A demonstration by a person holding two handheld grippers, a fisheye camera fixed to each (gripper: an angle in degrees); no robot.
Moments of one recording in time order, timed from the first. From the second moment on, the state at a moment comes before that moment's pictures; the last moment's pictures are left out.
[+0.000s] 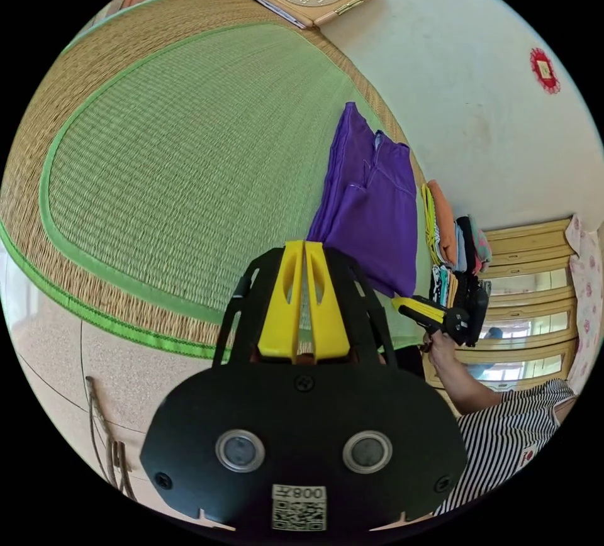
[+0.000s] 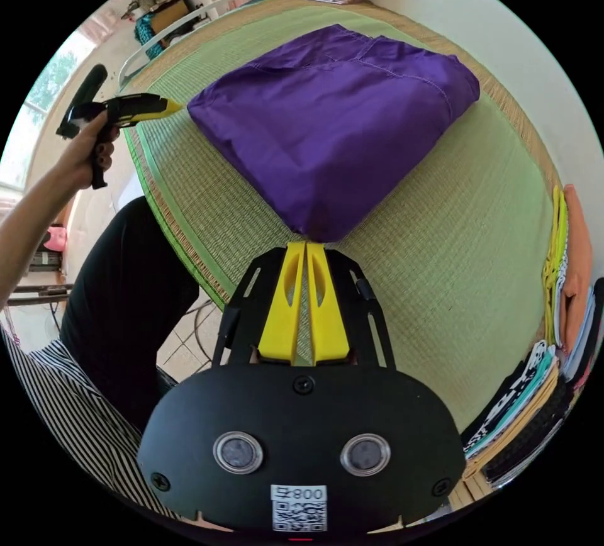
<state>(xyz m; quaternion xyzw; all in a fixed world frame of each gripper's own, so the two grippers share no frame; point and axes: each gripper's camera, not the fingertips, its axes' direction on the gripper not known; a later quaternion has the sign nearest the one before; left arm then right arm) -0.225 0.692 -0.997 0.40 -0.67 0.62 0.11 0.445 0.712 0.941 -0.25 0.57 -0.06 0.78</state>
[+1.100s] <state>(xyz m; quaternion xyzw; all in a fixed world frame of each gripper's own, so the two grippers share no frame) -0.227 0.530 -1.007 0.16 -0.69 0.62 0.33 0.549 0.755 0.548 0.05 0.08 0.22 0.97</state>
